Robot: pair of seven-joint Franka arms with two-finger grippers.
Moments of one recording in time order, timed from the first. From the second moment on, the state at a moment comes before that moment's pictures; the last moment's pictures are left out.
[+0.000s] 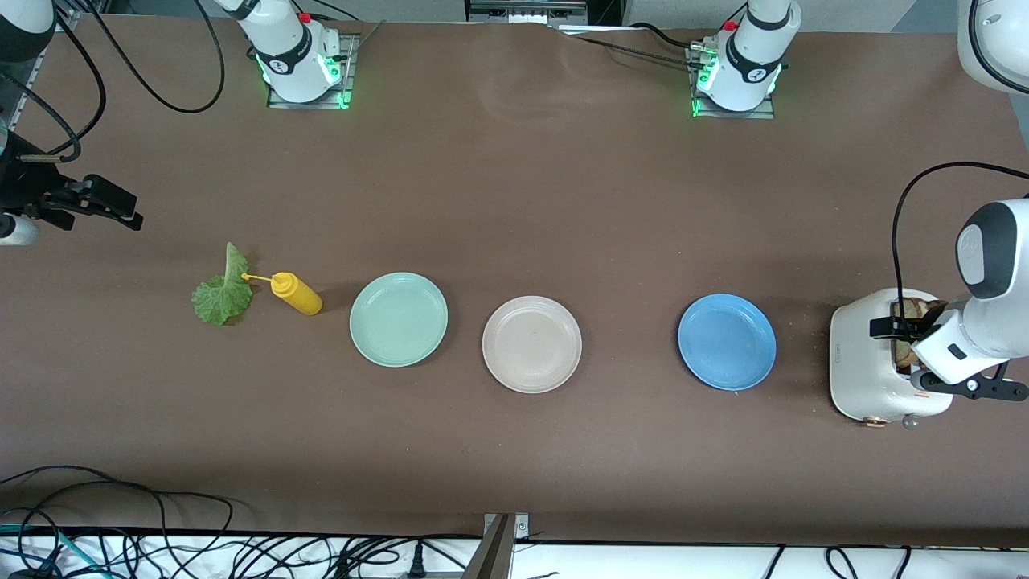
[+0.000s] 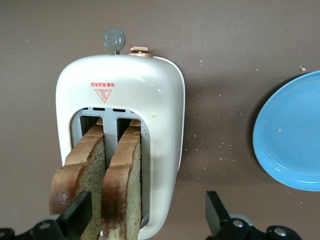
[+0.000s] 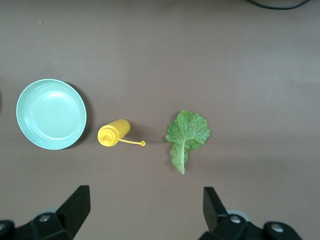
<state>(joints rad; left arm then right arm) 0.17 0.57 -0.08 -1.37 0.25 1.79 0.15 0.03 0.06 -0.06 -1.61 0.01 1.68 -0.03</state>
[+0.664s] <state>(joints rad) 0.18 0.59 -0.07 -1.37 0.26 1.80 0.15 0.04 0.06 -0.04 -1.60 0.01 1.68 -0.03</state>
